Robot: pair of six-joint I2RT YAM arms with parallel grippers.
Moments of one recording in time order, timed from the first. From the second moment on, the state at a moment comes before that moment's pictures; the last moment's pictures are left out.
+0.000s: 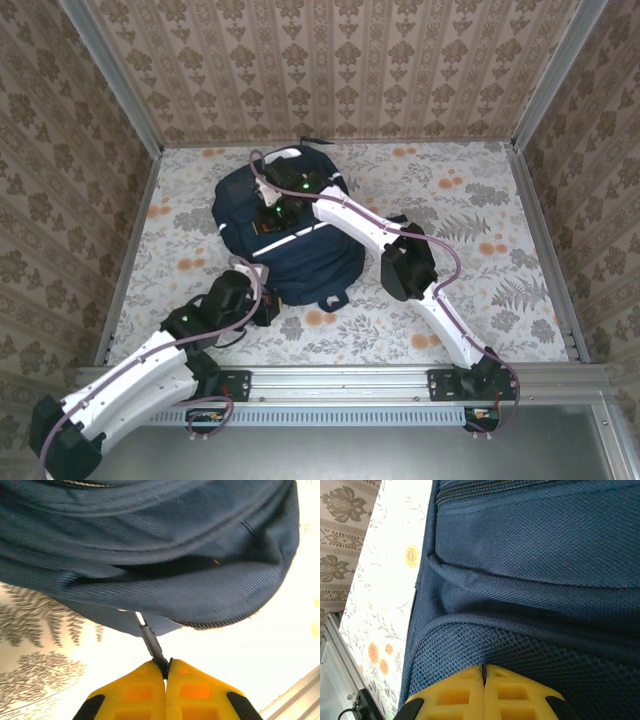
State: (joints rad) left arm -0.80 0.67 0.41 -0.50 0.12 -0.64; right arm 0.76 2.49 2.41 -0.86 -0.40 0.45
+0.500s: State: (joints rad) left arm -0.83 0.64 0.45 -0.47 0.09 -0.63; right arm 0.61 2.18 1.92 -0.59 -0.35 0.48
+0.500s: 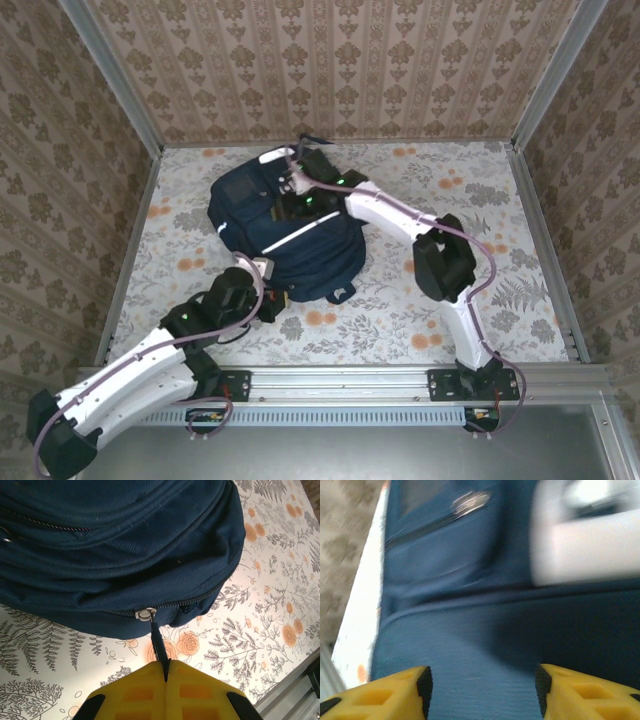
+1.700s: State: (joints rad) left arm -0.70 0.82 0.43 -0.27 0.29 -0.59; right arm 0.20 2.14 1.48 -0.18 -0.47 0.86
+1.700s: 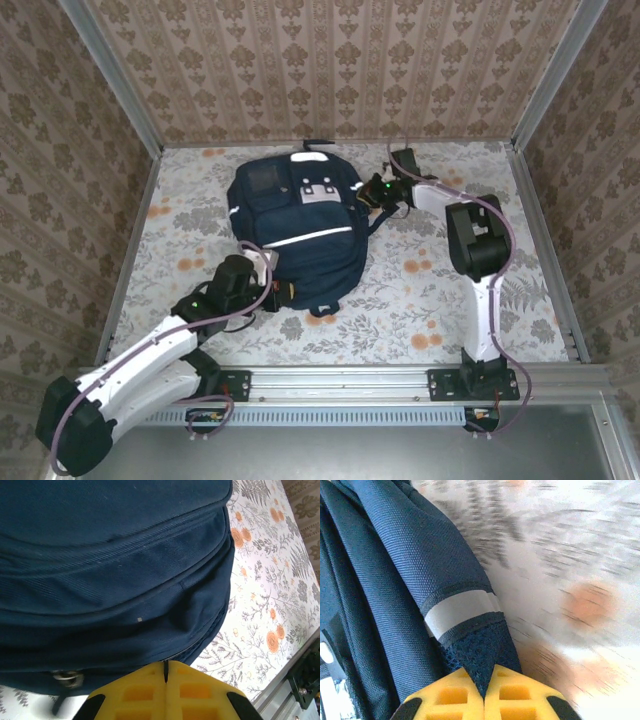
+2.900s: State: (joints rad) left arm -0.50 1.01 0.52 -0.28 0.31 -0.38; right arm 0.37 1.55 1.23 -0.53 -0.19 0.55
